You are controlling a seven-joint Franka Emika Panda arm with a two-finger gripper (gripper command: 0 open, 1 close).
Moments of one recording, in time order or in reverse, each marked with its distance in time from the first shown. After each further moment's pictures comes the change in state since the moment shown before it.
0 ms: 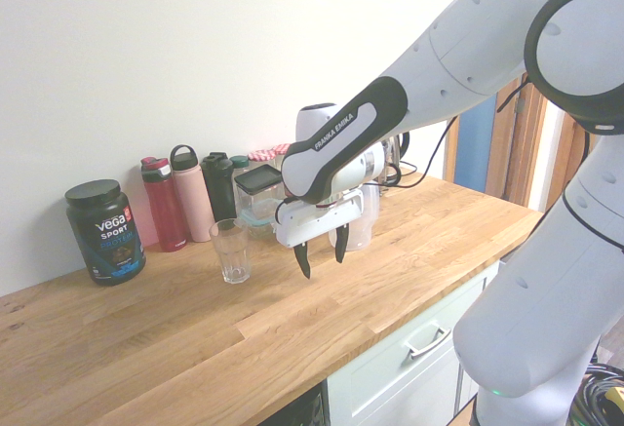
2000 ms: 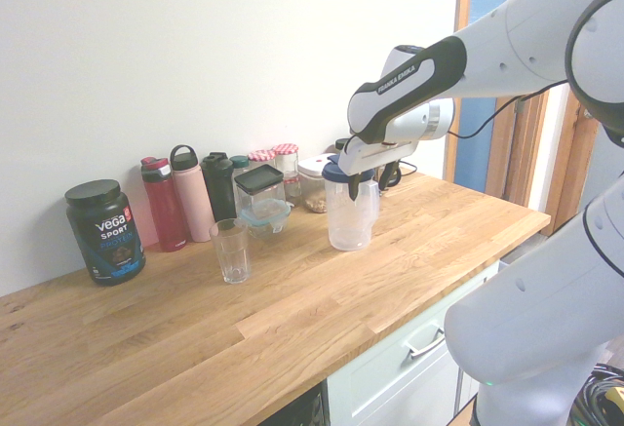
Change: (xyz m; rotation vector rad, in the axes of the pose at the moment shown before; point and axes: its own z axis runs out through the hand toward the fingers) arm 0.103 0.122 -0.097 0.226 0.280 0.056
